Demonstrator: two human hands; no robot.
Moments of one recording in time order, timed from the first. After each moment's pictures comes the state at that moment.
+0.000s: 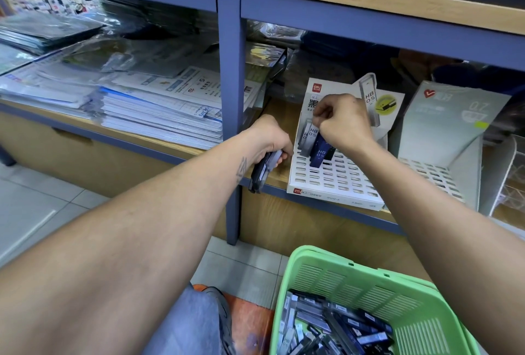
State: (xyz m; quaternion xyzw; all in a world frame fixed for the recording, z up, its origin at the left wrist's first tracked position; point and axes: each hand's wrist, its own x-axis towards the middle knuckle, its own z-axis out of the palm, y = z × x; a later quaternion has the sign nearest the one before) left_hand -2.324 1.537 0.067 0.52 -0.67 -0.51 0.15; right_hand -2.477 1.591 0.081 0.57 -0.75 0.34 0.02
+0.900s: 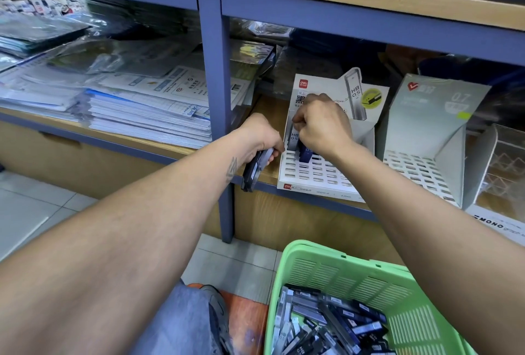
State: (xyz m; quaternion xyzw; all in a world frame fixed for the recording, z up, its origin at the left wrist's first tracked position) left_hand -2.325 1.546 0.069 0.52 -0.67 -0.51 0.16; right_hand -2.468 1.592 0.075 0.62 -0.76 0.17 0.09
